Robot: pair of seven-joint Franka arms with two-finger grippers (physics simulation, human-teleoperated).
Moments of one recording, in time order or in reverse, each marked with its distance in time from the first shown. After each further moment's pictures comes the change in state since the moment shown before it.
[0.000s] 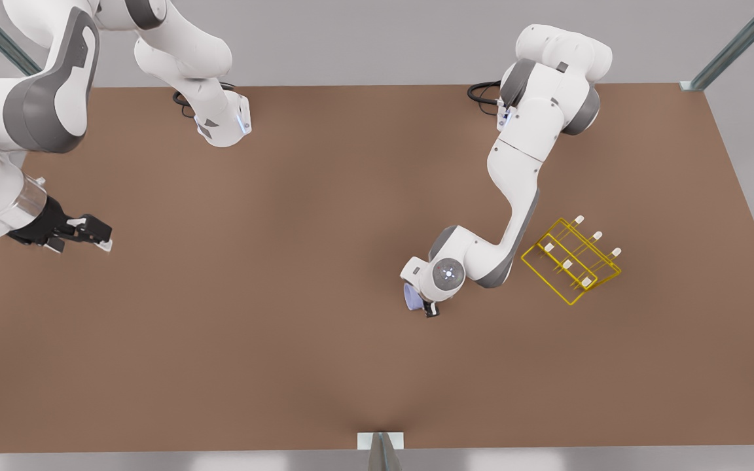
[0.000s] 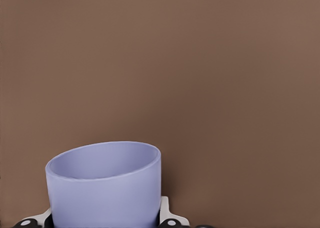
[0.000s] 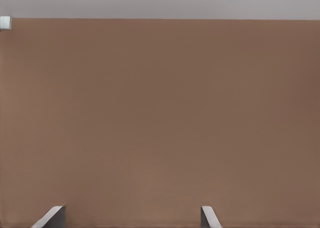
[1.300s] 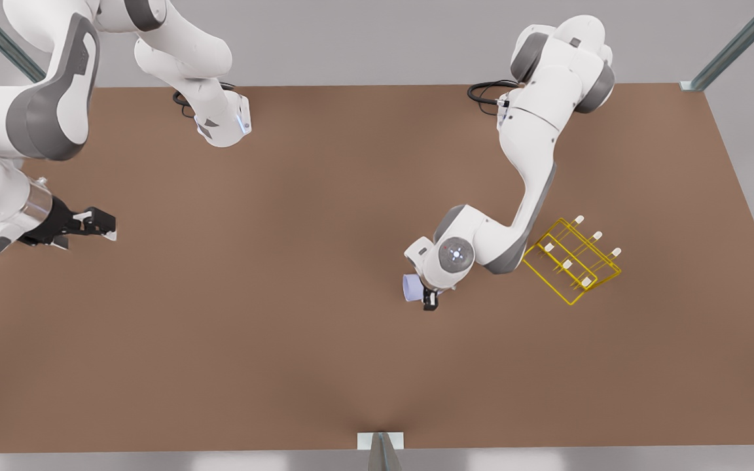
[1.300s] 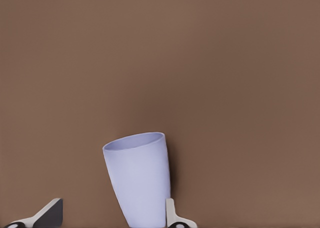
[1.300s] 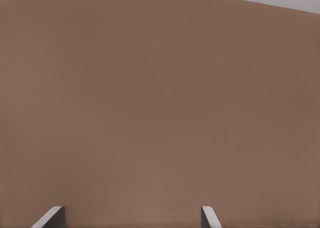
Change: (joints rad) left arm 0.013 -0.163 -0.023 -0.028 -0.002 -0.111 0.226; right arm -0.007 0.013 -0.005 -0.005 -0.016 -0.077 -0.163
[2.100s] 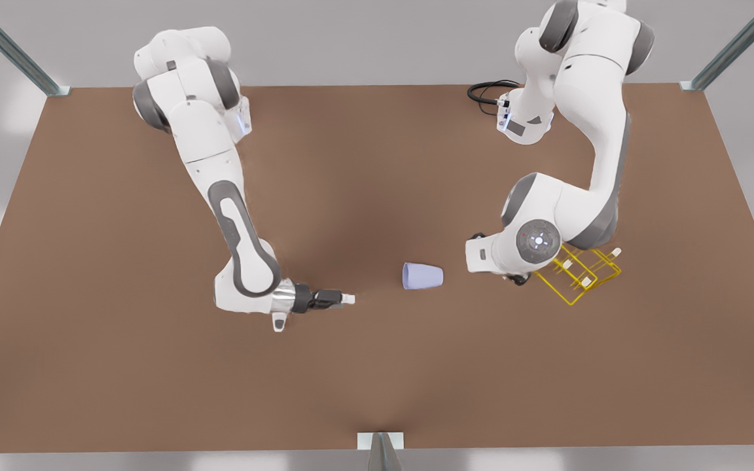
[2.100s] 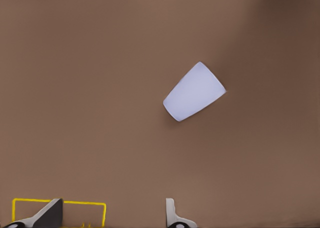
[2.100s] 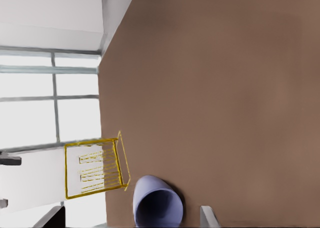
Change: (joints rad) left arm 0.111 -0.246 0.045 0.008 0.002 -0.406 -0.708; right arm 0.387 0.540 -0.072 -0.241 1.391 0.610 -0.397
